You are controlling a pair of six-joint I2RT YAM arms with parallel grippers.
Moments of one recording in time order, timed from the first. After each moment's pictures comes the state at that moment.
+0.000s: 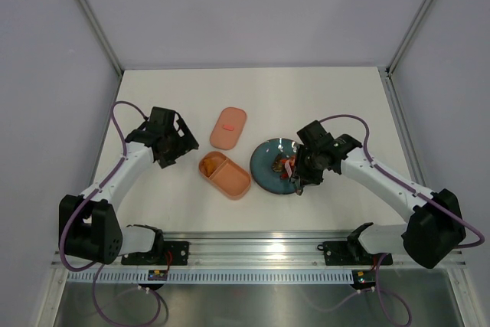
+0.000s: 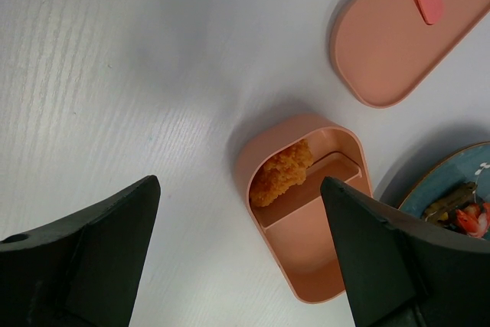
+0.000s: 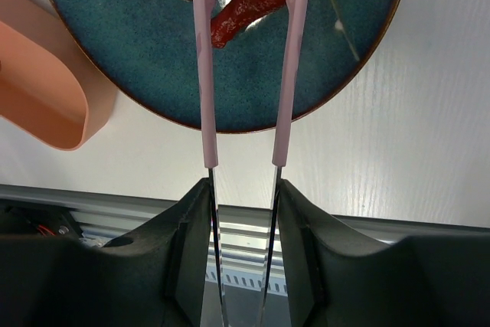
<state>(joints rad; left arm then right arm) -0.21 1.29 0.93 -0.66 -0.05 -0.75 0.60 1.29 0.97 -0.86 -0.05 0.82</state>
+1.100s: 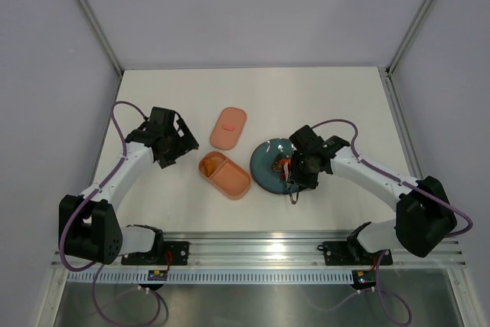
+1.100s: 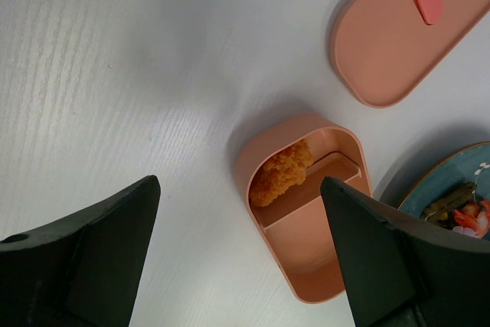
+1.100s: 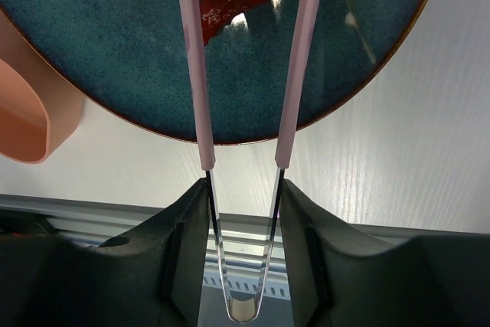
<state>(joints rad) -0.21 1.29 0.93 -0.66 -0.05 -0.75 0.63 1.37 0.93 -0.81 -0.05 0.83</state>
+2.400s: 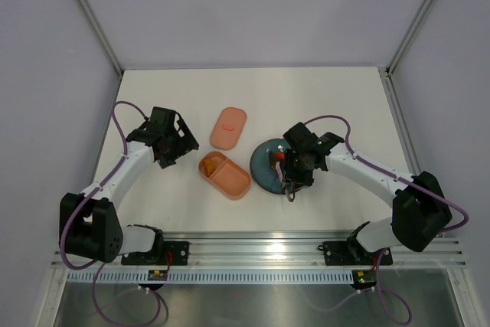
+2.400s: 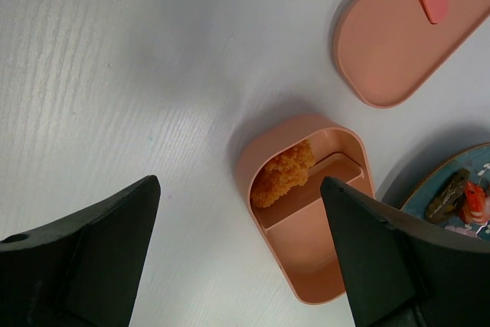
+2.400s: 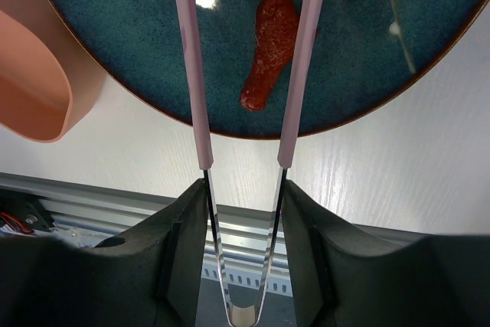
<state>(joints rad) -0.21 1.30 0.93 -0.66 -0.05 -0.75 0.67 1.42 1.00 -0.82 -0.07 0.77</state>
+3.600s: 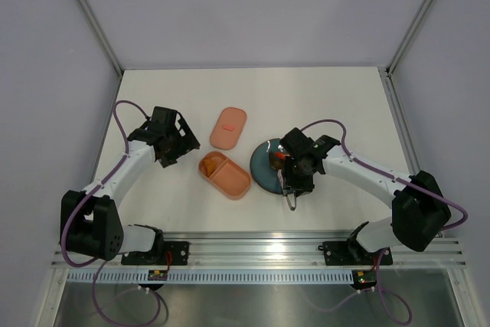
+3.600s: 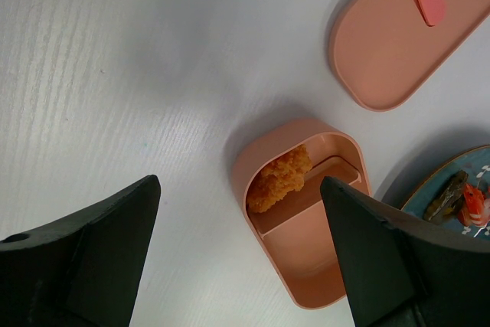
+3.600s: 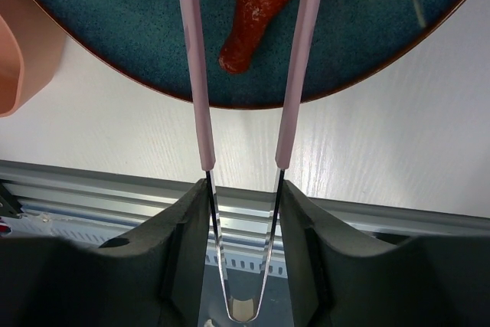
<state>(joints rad) -0.22 1.32 0.93 -0.63 -0.05 -0.75 0.72 1.43 0.99 -0.89 -0.07 0.78</state>
